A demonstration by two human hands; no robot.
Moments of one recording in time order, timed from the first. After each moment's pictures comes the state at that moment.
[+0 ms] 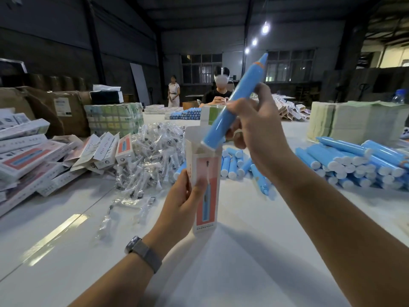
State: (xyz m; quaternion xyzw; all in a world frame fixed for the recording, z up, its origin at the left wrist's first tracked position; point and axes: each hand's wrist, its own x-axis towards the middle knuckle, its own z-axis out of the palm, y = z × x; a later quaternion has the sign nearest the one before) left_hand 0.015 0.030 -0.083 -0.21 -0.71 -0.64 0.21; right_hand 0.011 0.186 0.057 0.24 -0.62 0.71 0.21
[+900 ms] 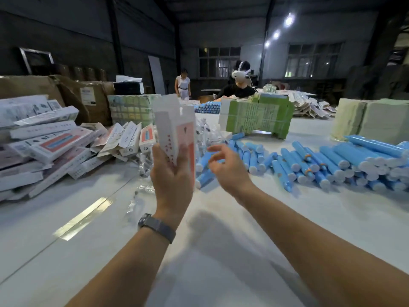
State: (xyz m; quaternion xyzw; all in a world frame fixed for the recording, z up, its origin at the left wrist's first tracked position) left_hand 0.012 -0.001 -0.056 -0.02 -0.67 -0.56 0.49; right_hand -0.046 0.117 -0.051 0.22 -0.79 0.55 0.15
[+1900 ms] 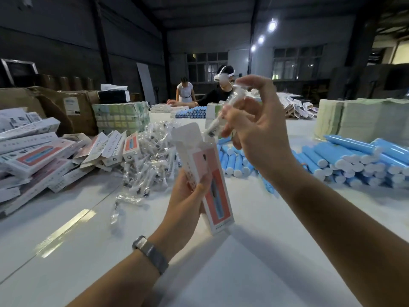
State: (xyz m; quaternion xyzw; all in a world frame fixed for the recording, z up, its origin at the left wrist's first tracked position) left_hand 0.025 0.037 -0.081 -0.17 -0.60 -0.77 0.13; right_hand 0.025 0.182 0.046 0.37 -0.61 0.64 0.29
